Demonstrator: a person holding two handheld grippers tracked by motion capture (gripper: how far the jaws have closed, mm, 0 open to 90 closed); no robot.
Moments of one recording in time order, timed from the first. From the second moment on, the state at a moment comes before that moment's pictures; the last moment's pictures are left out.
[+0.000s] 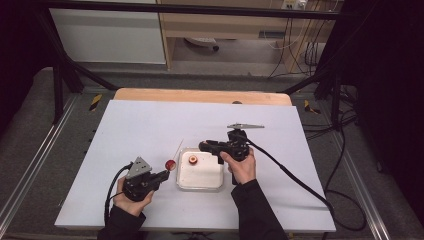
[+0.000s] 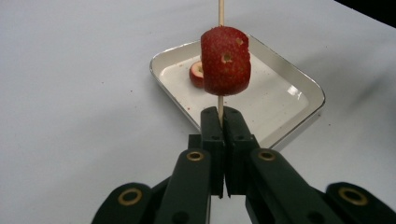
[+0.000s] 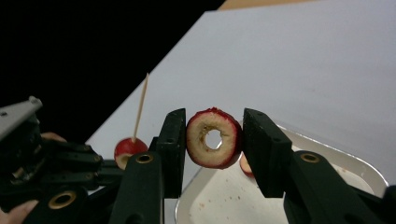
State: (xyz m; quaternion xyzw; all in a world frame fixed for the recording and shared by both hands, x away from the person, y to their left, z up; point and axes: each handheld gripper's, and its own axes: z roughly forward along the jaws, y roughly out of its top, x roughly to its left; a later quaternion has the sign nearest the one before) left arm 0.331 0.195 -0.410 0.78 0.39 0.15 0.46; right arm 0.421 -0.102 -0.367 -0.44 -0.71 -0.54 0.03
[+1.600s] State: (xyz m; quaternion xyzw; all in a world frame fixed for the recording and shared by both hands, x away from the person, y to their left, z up) left arm 0.316 0.168 -0.400 0.76 0.40 0.11 0.49; right arm 0.397 -0.076 -0.386 -0.43 -0.51 -0.75 -0.01
